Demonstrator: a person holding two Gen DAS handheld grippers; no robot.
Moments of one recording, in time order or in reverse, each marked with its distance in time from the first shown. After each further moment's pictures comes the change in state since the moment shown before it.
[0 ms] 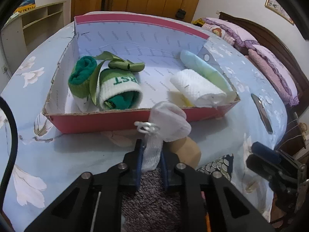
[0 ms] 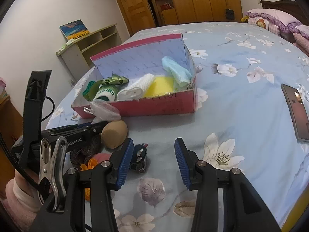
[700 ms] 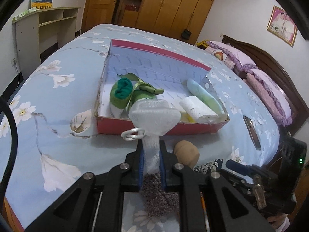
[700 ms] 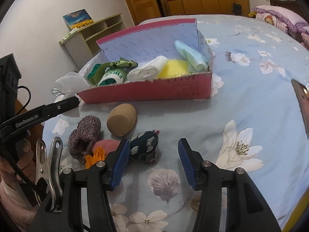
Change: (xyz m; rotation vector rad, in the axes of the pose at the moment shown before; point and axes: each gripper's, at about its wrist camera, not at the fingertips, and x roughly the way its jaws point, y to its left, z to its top) left arm -0.067 0.036 -0.013 -0.098 -0.135 -0.022; right arm 0.019 0.016 -0.011 -0.027 0.078 0.029
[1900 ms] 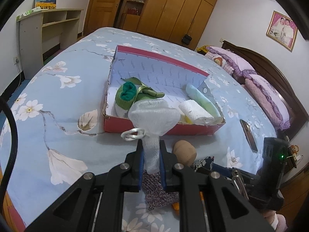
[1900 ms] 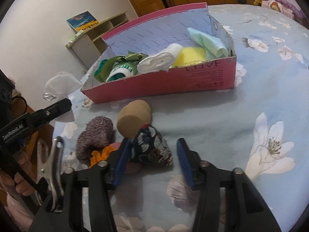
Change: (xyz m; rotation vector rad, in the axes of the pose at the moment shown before) left arm -0.019 0.005 -0.005 -0.022 -0.033 -0.008; right arm 0.031 0.004 -0.002 0.056 0.019 0.131
